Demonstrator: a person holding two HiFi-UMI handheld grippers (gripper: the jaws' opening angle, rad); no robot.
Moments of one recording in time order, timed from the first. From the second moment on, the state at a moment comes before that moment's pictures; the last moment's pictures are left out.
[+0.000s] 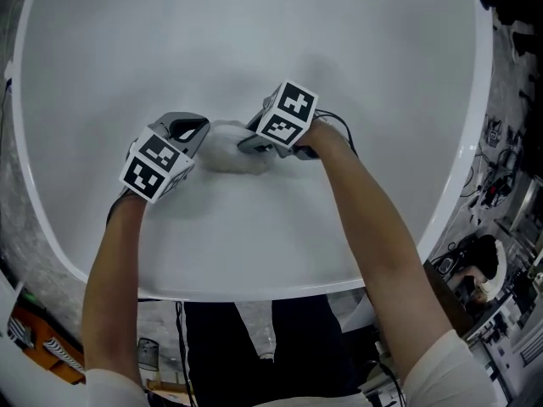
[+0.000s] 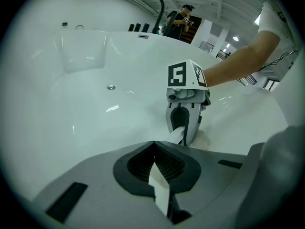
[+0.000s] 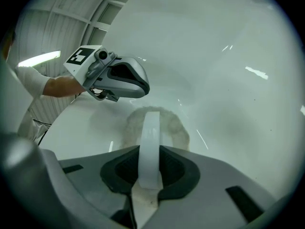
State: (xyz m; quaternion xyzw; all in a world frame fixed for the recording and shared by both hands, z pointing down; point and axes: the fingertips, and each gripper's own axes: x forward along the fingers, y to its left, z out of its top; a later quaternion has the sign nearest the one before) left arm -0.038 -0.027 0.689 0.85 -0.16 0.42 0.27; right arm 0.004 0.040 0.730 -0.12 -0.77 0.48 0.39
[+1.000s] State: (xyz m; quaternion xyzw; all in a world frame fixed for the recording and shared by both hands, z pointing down) left arm -0.007 -0.026 0.731 0.85 -0.14 0.42 0.28; right arm 0.051 0.013 0.811 -0.08 -0.76 0.44 0.47
